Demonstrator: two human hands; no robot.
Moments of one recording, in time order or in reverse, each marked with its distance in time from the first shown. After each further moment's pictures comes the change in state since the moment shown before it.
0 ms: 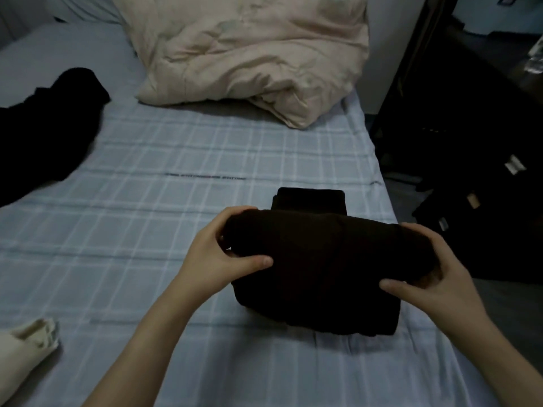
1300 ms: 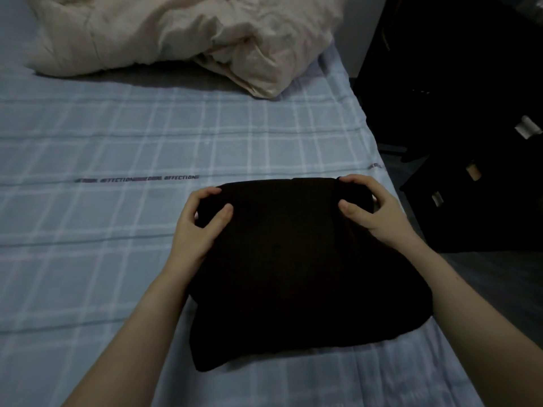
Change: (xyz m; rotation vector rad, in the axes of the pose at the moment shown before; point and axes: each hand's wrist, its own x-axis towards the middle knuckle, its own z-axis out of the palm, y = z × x) left_hand 0.161 -0.145 0.060 -0.061 0.173 -0.115; right_hand 0.197 0.127 0.033 -0.100 0.017 -0.017
